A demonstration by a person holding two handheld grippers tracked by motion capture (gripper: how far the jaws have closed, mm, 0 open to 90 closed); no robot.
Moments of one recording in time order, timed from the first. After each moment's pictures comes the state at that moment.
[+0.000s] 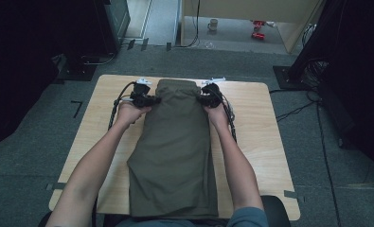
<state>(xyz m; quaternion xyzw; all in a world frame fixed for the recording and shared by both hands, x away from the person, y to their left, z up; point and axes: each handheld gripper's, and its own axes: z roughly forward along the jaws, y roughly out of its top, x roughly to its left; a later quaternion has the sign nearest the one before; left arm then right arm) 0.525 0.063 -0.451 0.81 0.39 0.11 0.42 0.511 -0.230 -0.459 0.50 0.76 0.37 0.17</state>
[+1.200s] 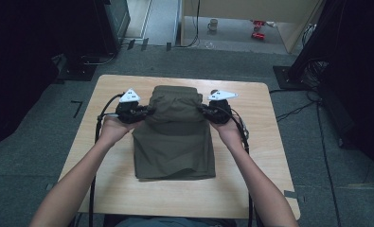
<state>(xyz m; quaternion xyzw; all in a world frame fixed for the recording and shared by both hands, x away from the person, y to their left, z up) 0.417 0.090 -0.430 0.82 0.31 0.13 0.46 0.403 -0.239 -0.425 0.40 0.78 0.43 0.19</state>
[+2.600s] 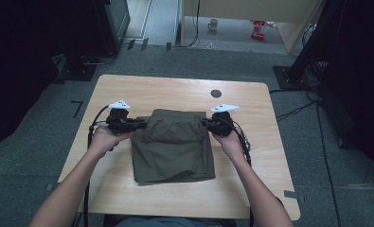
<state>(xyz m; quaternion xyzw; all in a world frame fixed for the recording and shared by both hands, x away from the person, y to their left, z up) 0.419 0.124 -0.455 0.82 0.38 0.03 0.43 0.394 -0.252 -0.468 0.44 0.79 0.40 0.15</state>
